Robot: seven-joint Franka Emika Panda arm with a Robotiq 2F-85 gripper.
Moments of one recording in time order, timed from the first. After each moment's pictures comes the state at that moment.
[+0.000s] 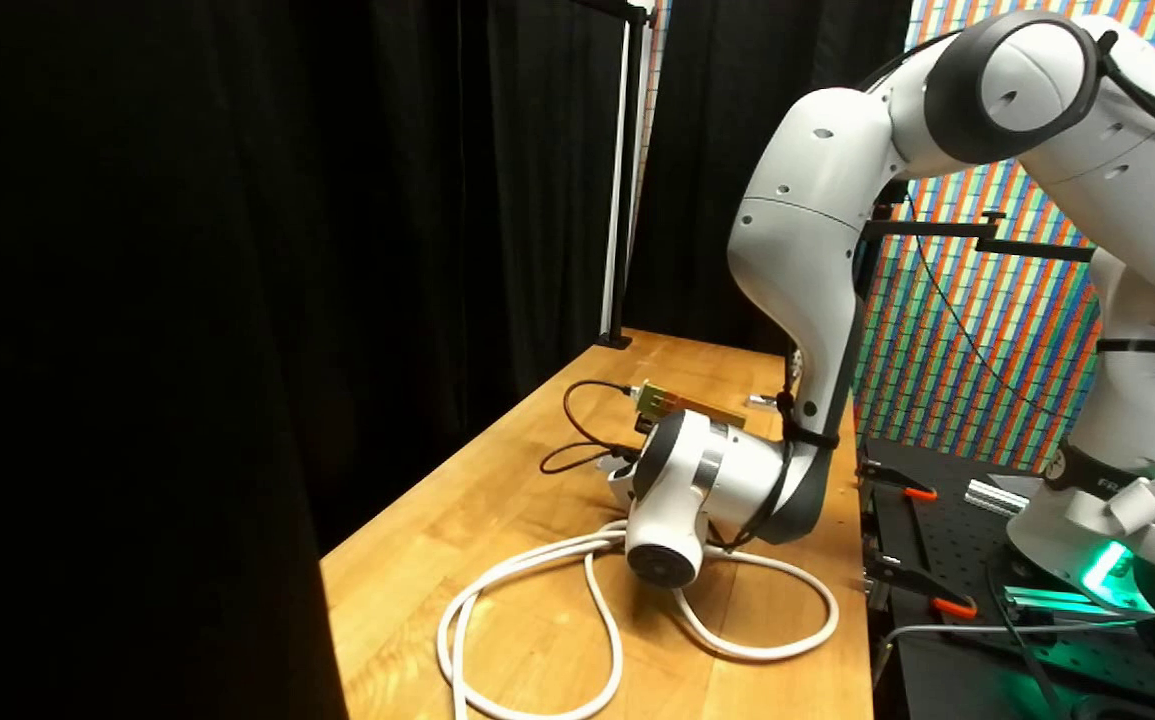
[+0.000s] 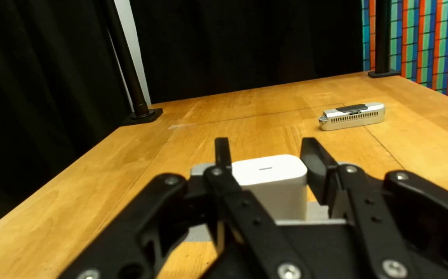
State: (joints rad) arm 0.26 0.90 0.23 -1.97 -1.42 1.32 -0.04
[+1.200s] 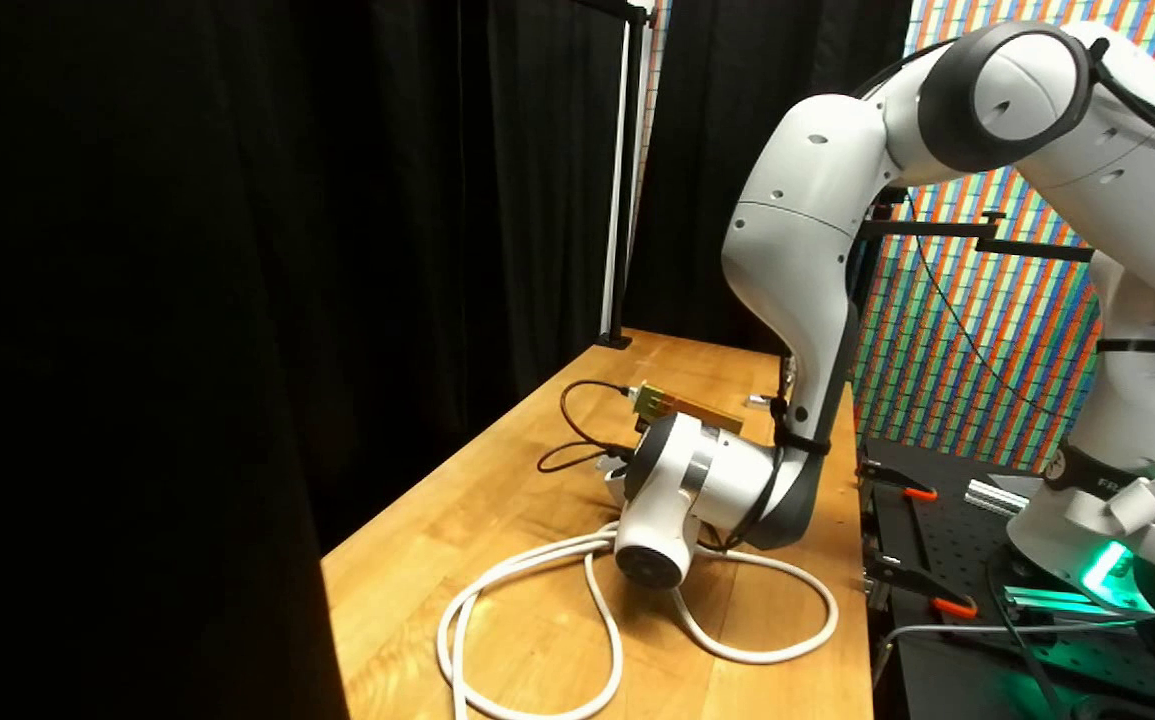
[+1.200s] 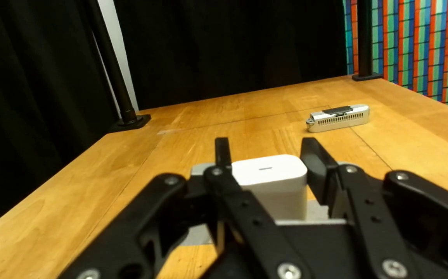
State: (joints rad) arm 0.27 0.92 0.23 -1.93 -1.38 1.28 -0.04
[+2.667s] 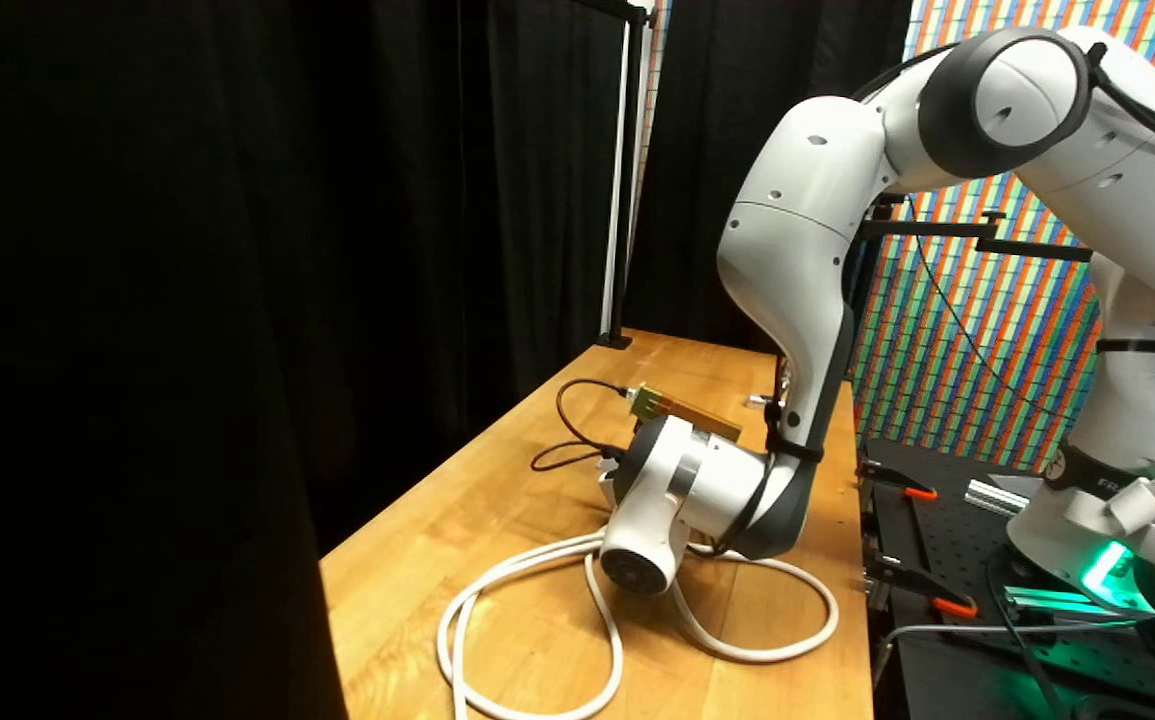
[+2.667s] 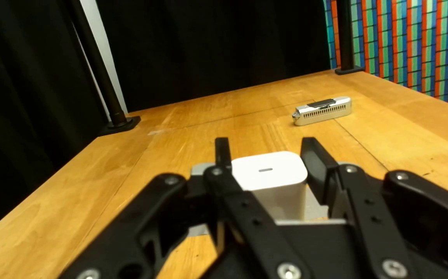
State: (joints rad) arm 0.28 0.94 0.25 -1.88 -1.32 1.26 -0.02
